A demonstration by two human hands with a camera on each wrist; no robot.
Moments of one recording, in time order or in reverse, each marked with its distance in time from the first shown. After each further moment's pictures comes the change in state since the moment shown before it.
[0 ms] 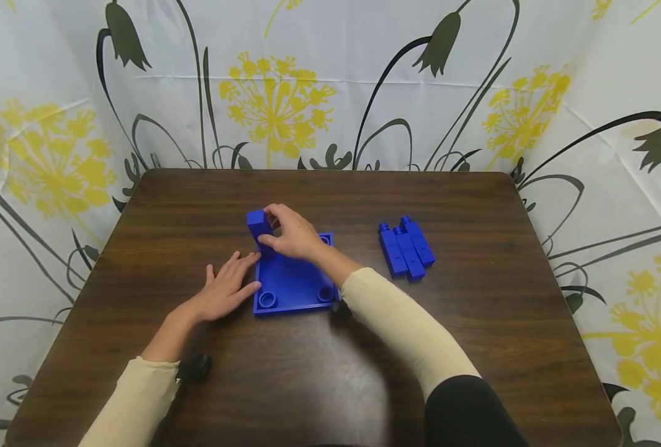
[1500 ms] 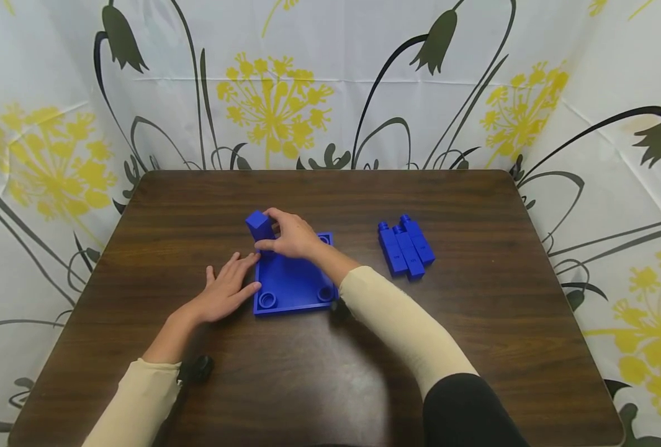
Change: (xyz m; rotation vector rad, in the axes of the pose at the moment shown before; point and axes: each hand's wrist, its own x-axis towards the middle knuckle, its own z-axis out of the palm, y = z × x) left_hand 0.001 -0.003 0.005 0.003 0.030 -0.004; right_hand 0.002 0.004 0.001 0.005 -0.073 0.087
